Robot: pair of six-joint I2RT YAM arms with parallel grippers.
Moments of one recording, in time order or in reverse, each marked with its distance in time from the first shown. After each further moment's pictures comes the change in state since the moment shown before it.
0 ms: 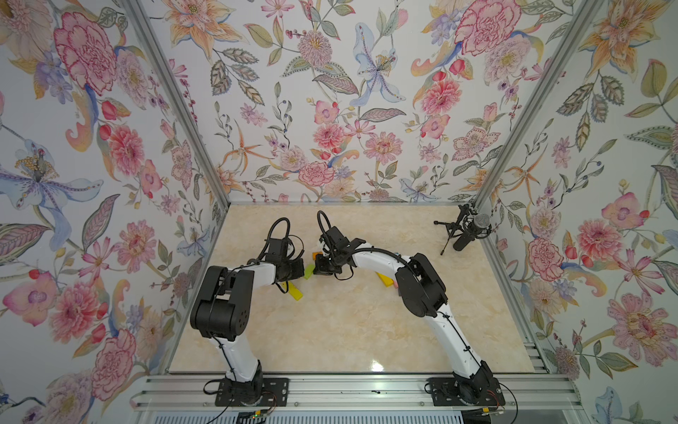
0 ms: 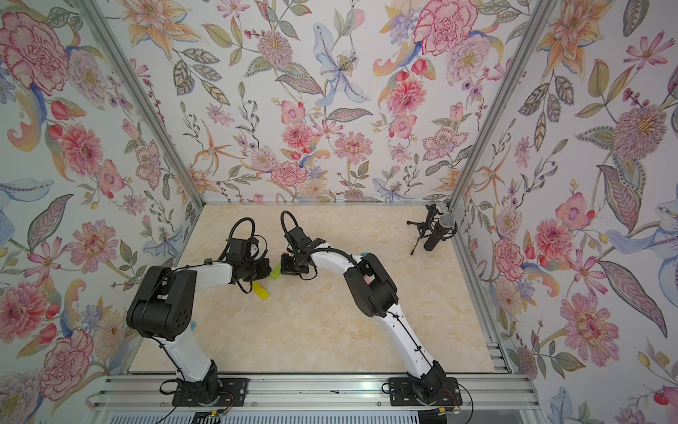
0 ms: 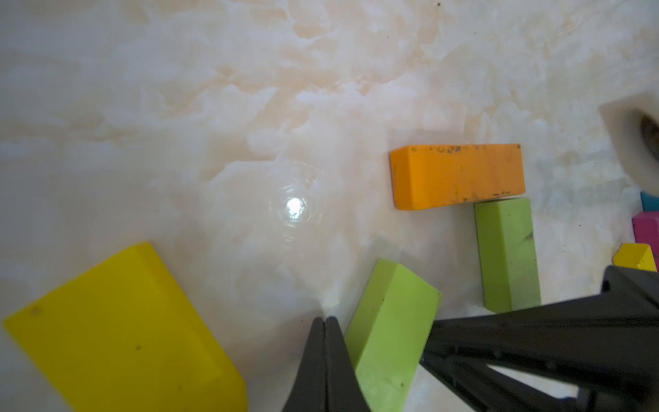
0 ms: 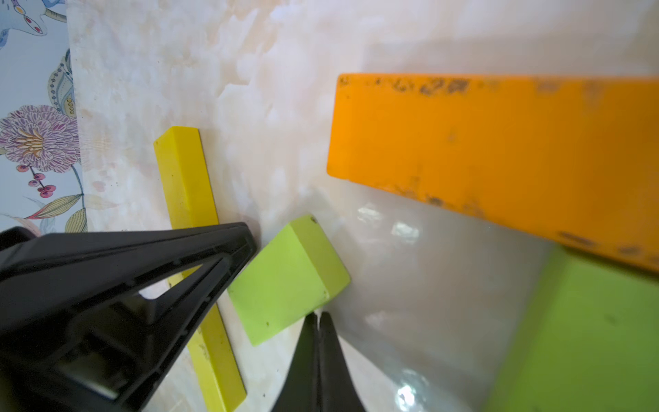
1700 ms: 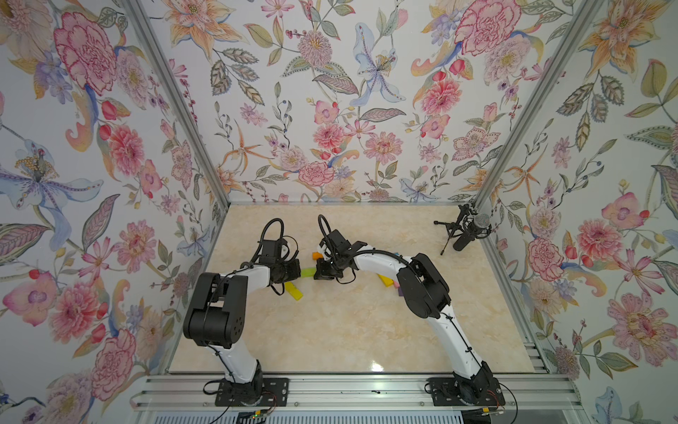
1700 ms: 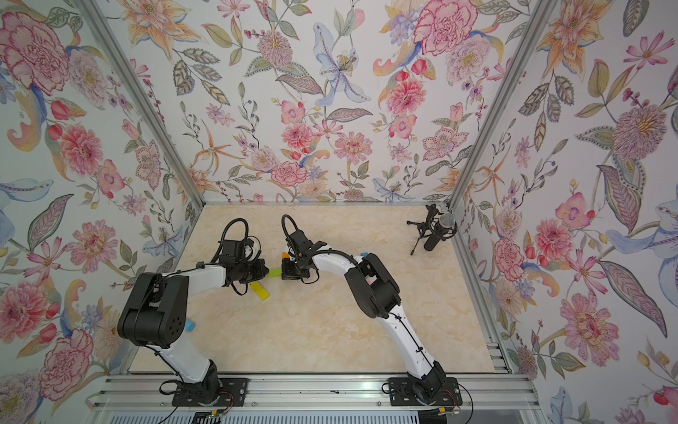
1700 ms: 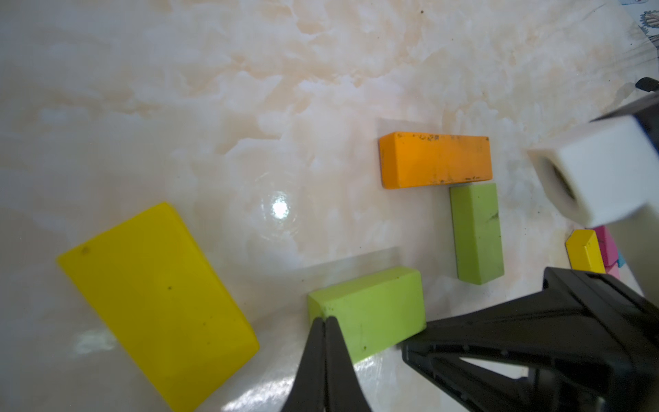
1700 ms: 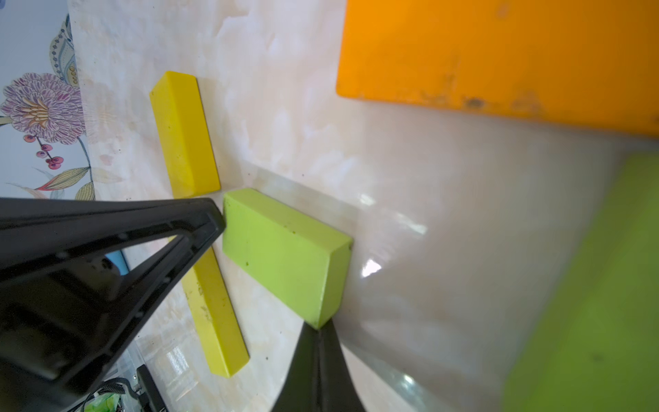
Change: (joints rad) left arm 0.037 -0.063 -0.035 -0.019 0.073 -0.009; right arm 0.006 -0.041 -0.080 0.016 -0.055 -0.004
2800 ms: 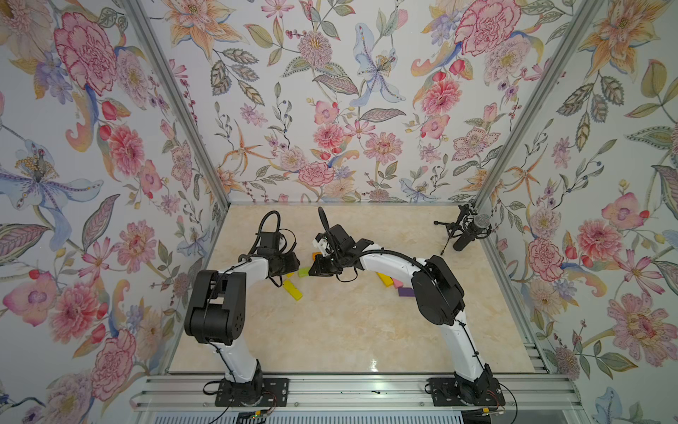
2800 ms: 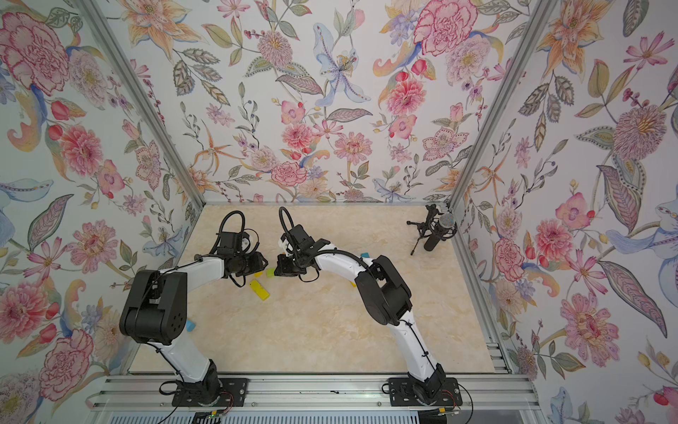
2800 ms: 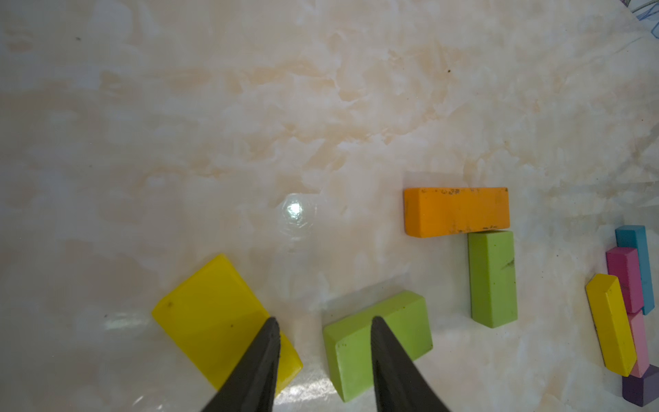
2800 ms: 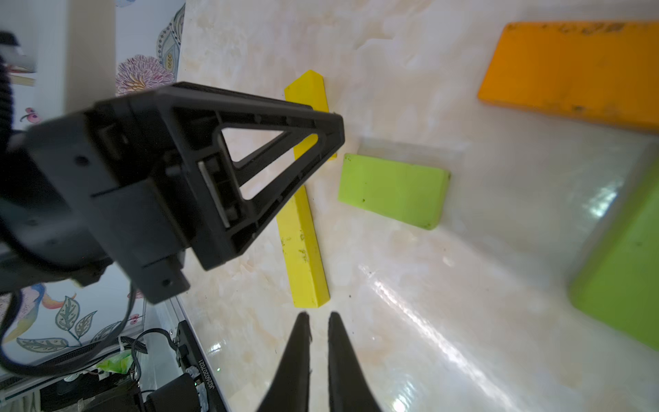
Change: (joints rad) left arm 0.029 0.036 0.110 -0.083 -0.065 -0.004; right arm 0.026 -0.146 -0.101 0.049 -0.044 -0.038
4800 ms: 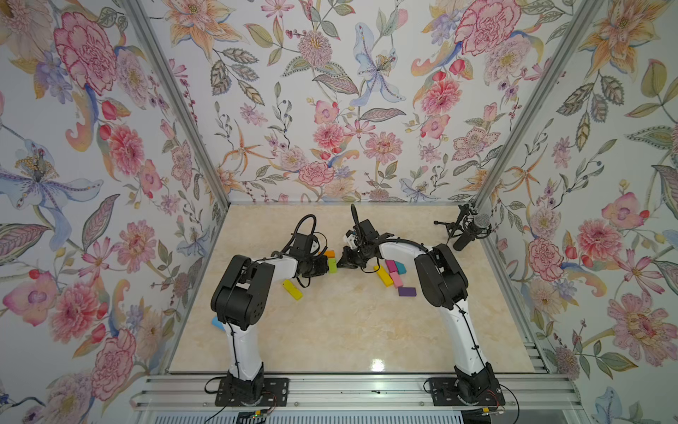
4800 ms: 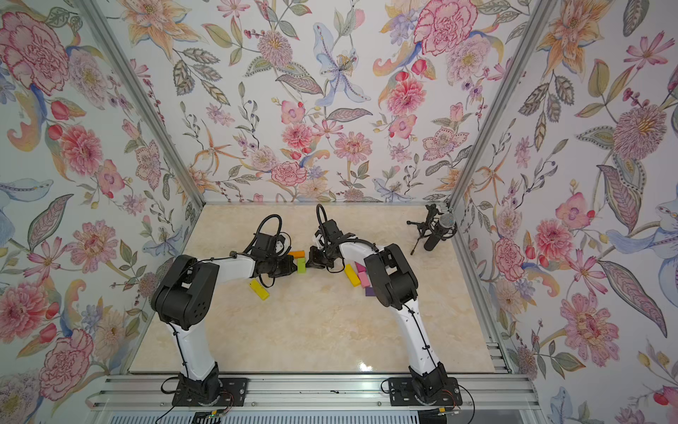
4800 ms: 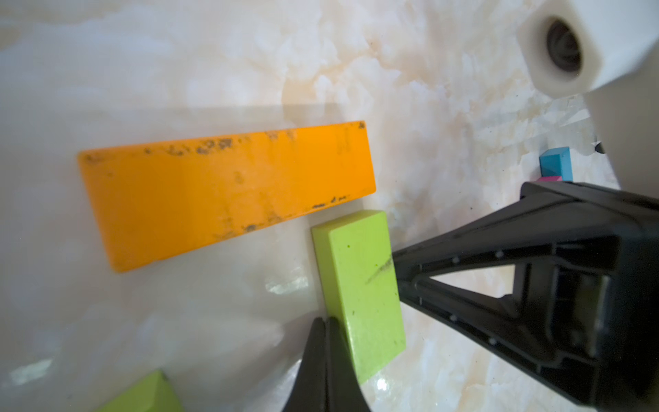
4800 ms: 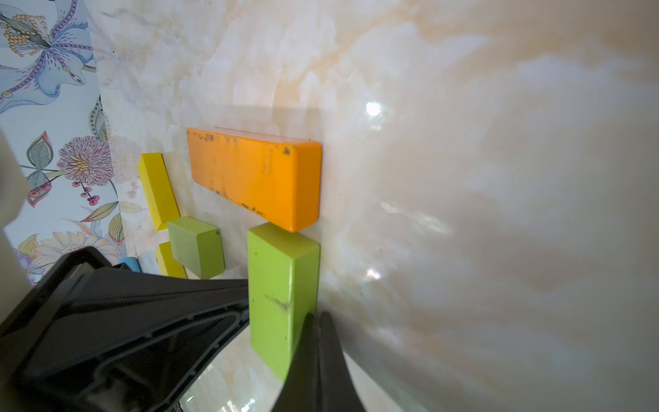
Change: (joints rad) left arm -0.242 0.180 0.108 0.088 0.094 -0.105; right arm -0.230 0.089 -0.053 0.028 -0.090 -0.037
